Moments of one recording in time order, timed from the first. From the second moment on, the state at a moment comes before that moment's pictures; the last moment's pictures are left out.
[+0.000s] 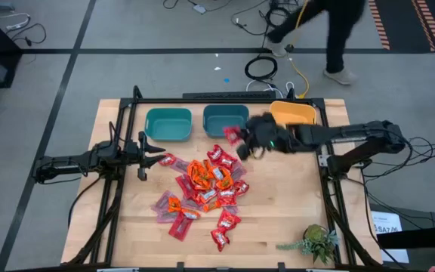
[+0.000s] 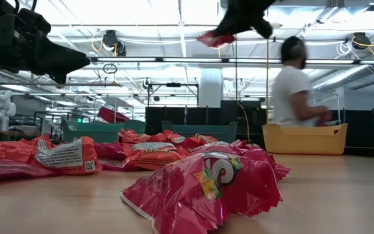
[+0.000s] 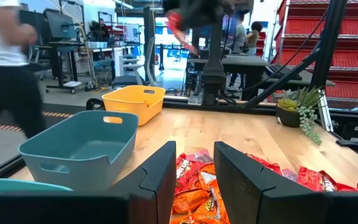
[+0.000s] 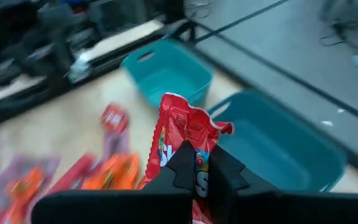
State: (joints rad) left arm 0.08 0.01 0.01 0.02 0.00 -0.02; right arm -0.02 1.40 1.23 -0.41 0.48 0.44
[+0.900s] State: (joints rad) left arm 0.08 0.01 0.01 0.02 0.00 -0.23; right arm -0.39 1.77 1.37 -0.37 0.28 0.50
